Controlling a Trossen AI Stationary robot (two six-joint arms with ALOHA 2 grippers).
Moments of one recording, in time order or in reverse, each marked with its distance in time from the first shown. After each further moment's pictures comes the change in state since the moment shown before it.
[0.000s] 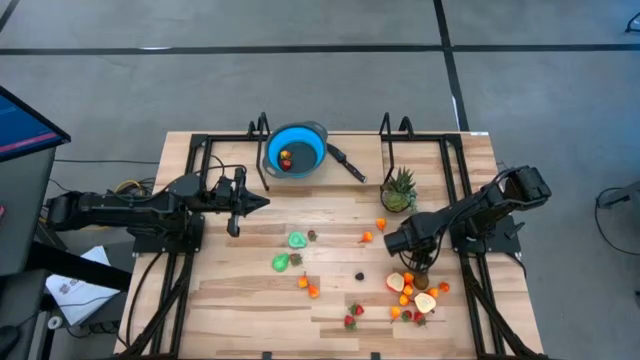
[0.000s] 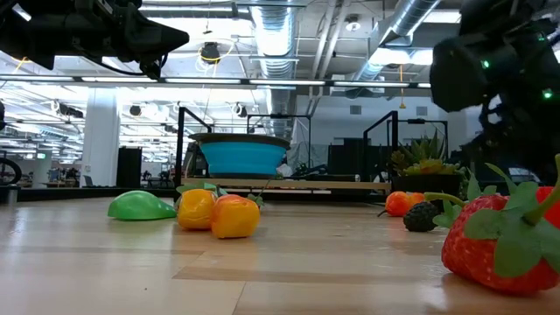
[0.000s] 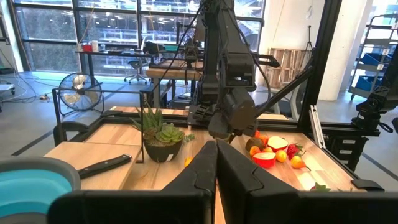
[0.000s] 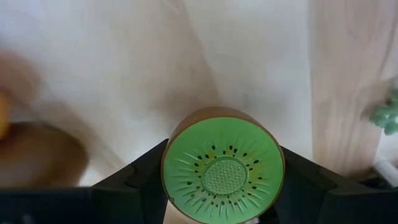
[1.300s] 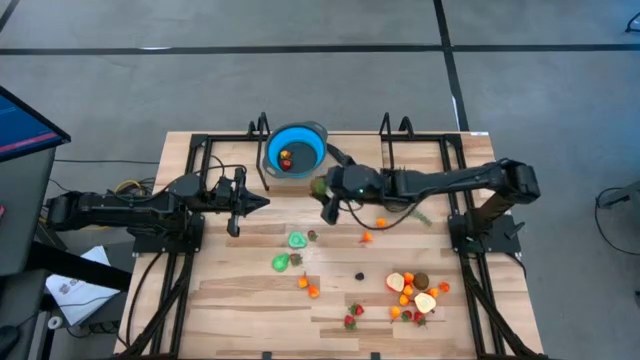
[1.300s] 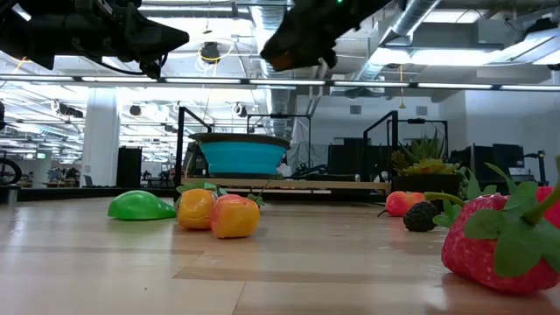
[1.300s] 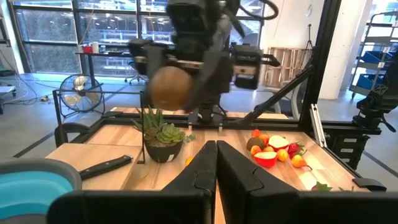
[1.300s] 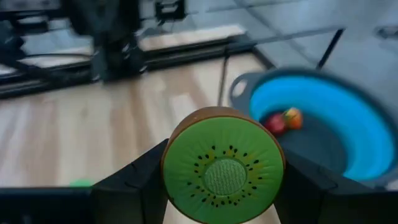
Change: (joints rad) left arm 0.000 0.000 0.000 0.000 0.000 0.011; right arm -0.282 0.060 0.491 0.958 0.398 -0.481
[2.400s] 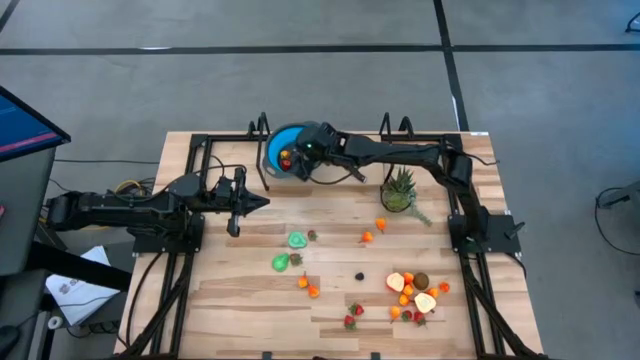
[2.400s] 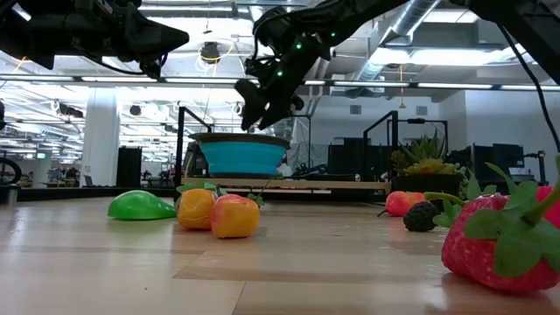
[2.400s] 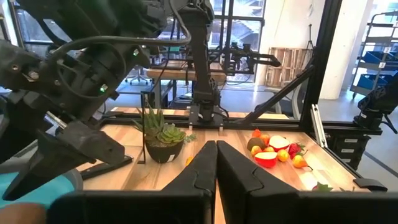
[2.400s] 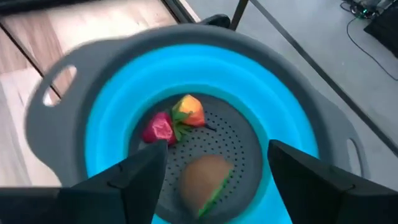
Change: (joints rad) left arm 0.000 0.000 0.000 0.000 -0.003 0.000; right arm -0.273 0.479 0.563 -0.361 0.011 -0.096
